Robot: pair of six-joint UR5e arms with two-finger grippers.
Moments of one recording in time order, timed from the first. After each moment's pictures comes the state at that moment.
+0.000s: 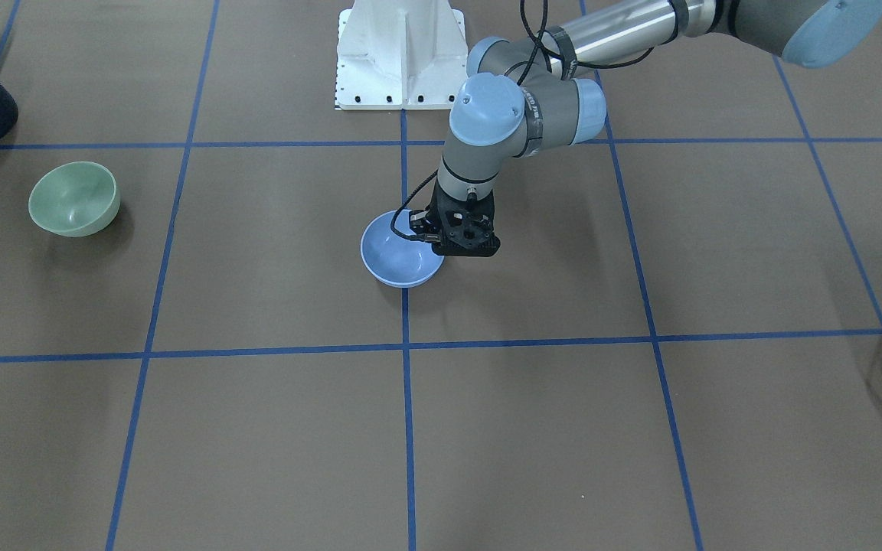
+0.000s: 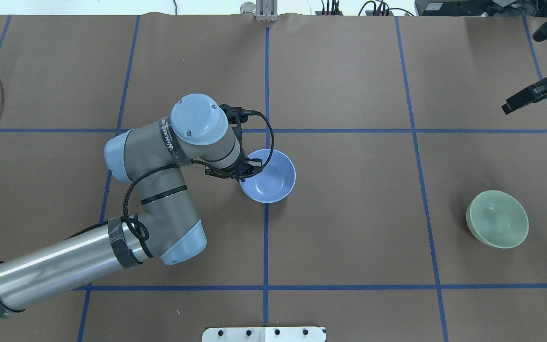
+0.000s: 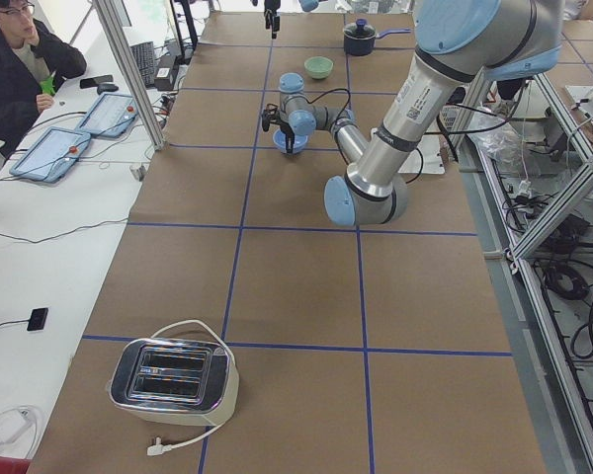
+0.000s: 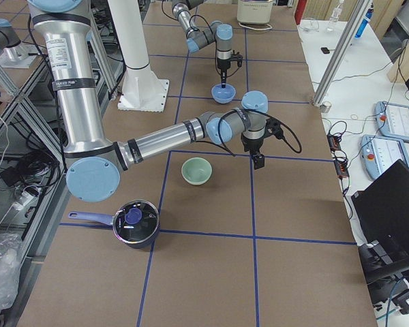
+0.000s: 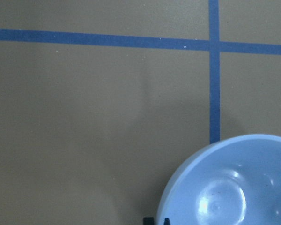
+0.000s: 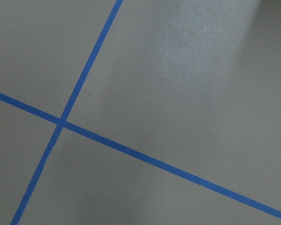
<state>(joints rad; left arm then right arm) -0.53 -2.32 -1.49 -1.79 -1.93 -1.24 1.21 -1.42 1.76 -1.43 2.23 0.20</state>
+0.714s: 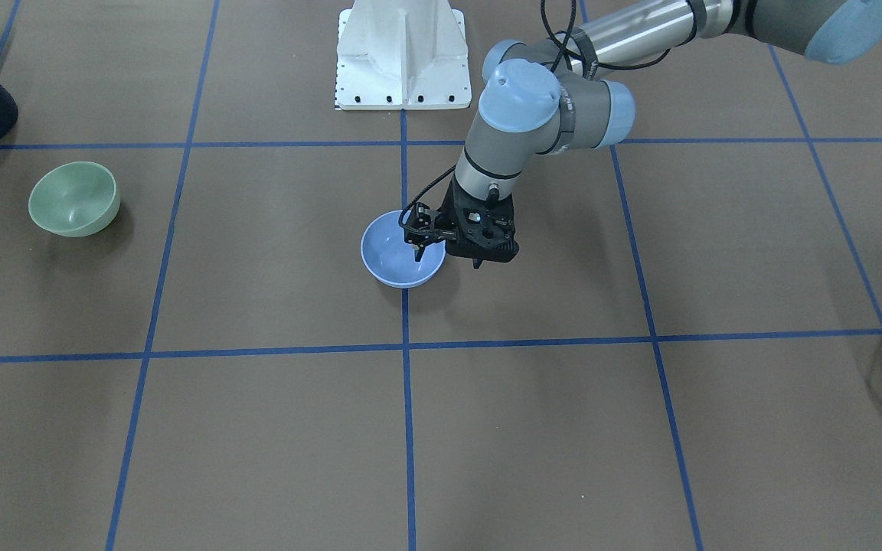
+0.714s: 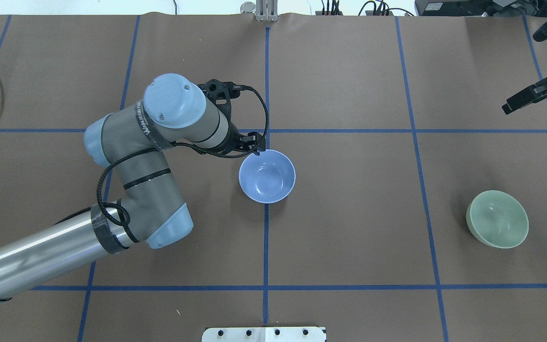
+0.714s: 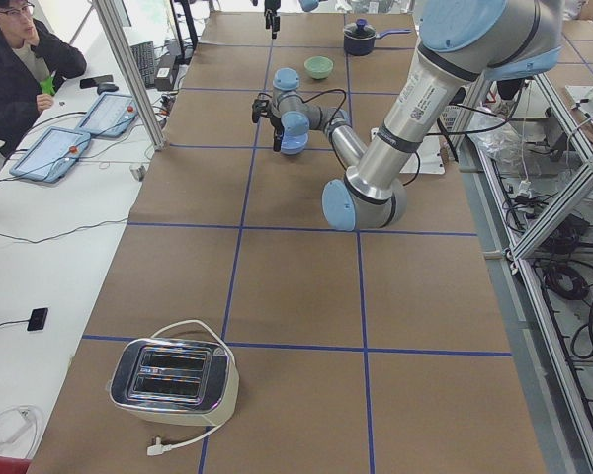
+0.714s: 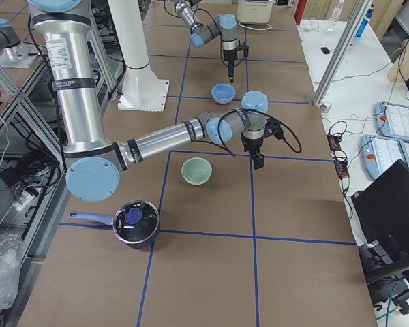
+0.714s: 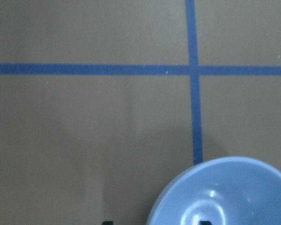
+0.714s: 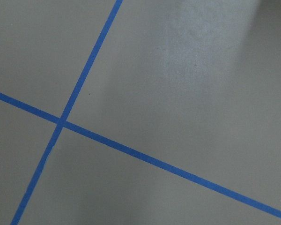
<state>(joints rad) -0.64 -2.26 -1.55 -1.91 -1.95 -1.21 1.21 -1.42 1.77 -1.43 2.24 0.20</state>
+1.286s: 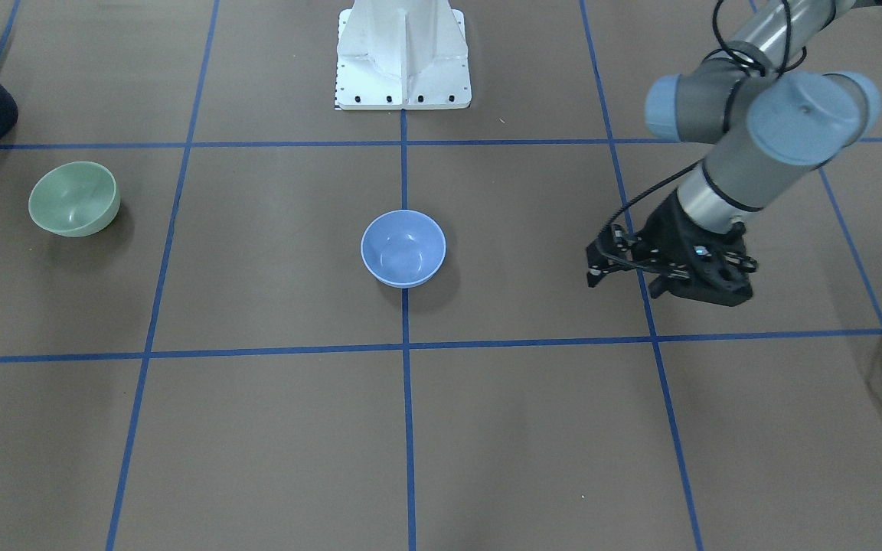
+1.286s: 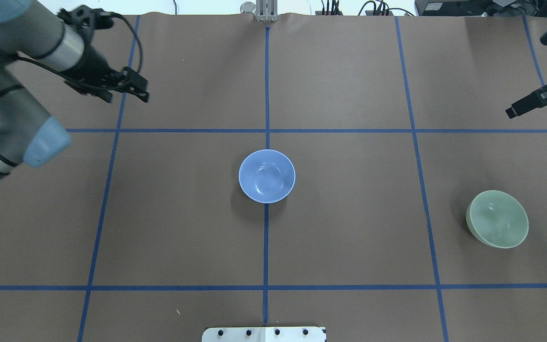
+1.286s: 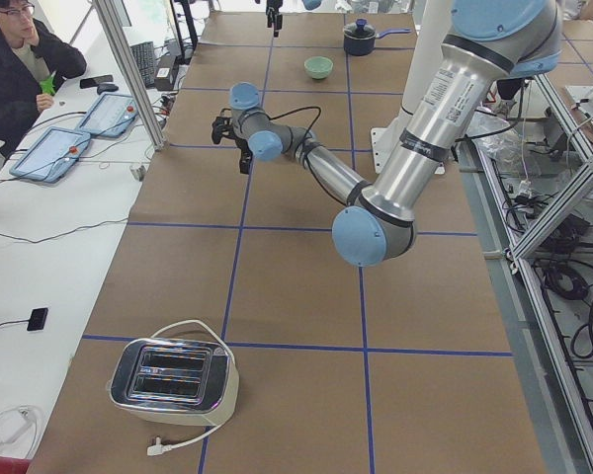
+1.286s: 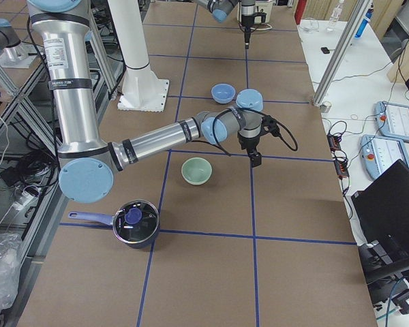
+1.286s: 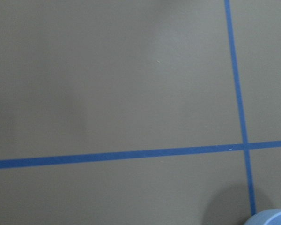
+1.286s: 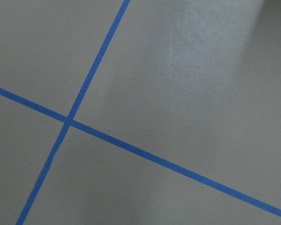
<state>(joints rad) -1.01 -2.02 -1.64 -1.84 -2.27 -0.76 1.21 -1.48 1.82 -1.38 2.25 0.20</state>
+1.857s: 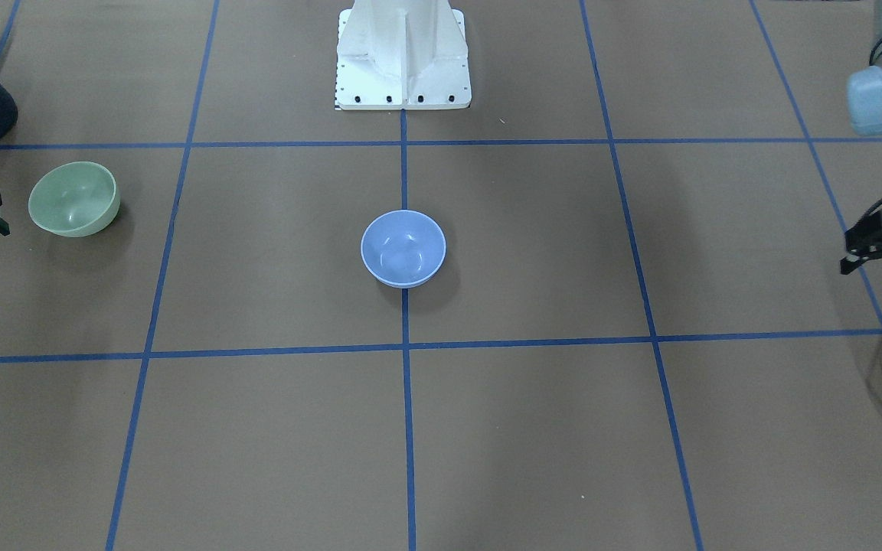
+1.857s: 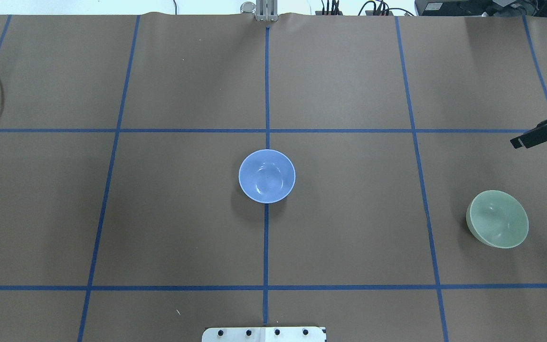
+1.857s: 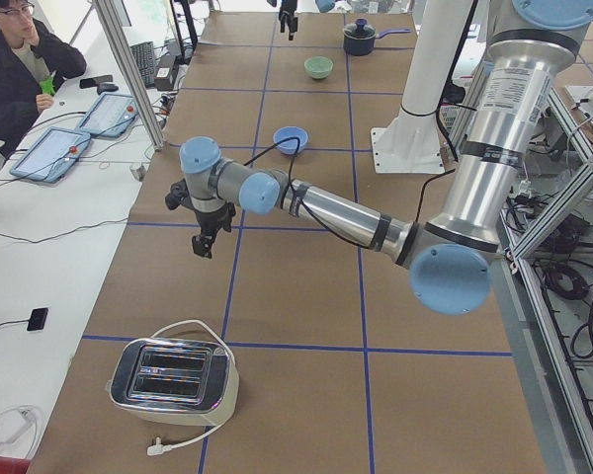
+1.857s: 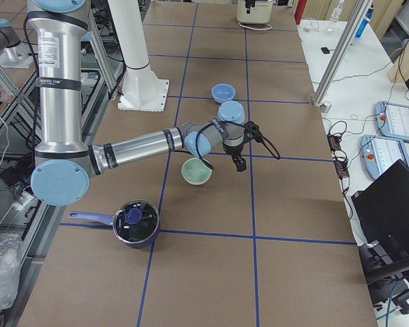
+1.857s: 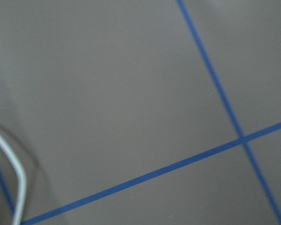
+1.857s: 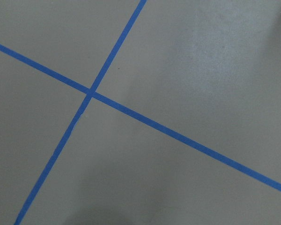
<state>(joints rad) -1.39 -1.79 -1.64 -1.57 -2.30 0.09 1.16 -1.63 1.86 -1.20 2.29 0.20</state>
